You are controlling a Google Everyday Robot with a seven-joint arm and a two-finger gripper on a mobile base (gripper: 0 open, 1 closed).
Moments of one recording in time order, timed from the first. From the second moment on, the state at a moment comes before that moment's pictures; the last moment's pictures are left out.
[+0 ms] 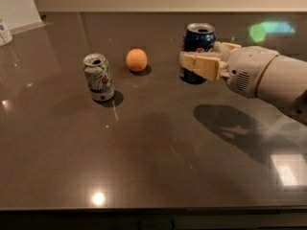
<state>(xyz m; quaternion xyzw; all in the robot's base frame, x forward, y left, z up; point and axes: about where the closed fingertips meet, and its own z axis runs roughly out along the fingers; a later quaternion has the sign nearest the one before) 0.532 -0.115 0.984 -0.71 -0.24 -0.62 0.25</state>
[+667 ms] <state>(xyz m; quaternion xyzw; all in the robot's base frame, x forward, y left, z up) 0.543 -0.134 0.969 -0.70 -0.23 -0.63 0.23</state>
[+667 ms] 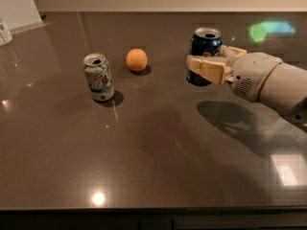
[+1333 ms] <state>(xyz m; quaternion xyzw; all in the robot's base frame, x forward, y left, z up) 0.557 -0.153 0.946 -0.69 -0.23 -0.65 0.22</state>
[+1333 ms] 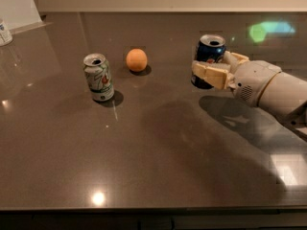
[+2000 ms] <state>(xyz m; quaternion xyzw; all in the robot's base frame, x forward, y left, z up) 0.568 -0.168 0.927 -0.69 -0.21 -0.66 0.21</state>
